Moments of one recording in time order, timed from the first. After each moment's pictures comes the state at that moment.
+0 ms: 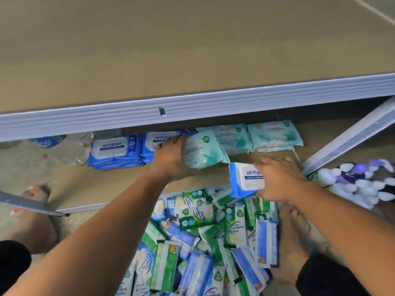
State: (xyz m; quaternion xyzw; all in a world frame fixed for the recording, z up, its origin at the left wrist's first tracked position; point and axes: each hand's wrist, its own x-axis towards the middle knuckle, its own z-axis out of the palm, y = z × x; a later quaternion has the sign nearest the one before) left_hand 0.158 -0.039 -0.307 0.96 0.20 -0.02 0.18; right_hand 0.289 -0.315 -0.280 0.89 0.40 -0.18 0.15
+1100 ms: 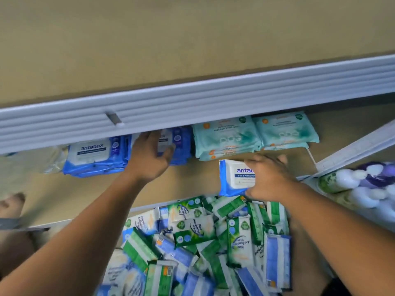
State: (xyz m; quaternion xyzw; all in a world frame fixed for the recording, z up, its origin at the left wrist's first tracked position) left_hand 0.179 0.010 -0.359 0.92 0.19 0.14 0.30; right_hand 0.317 -0.279 -0.340 0.91 0.35 -0.22 0.07
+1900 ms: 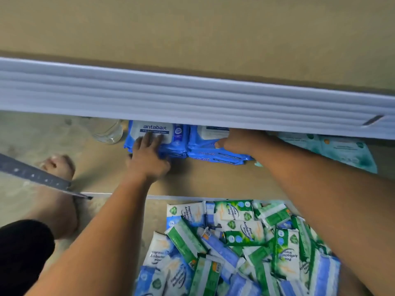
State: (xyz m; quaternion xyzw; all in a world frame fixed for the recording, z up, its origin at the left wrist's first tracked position) left_hand 0.051 0.124 -0.391 0.86 0.43 -0.04 0.26; right_hand 0.252 -0.028 -0.308 0.90 0.35 -0.27 -0.05
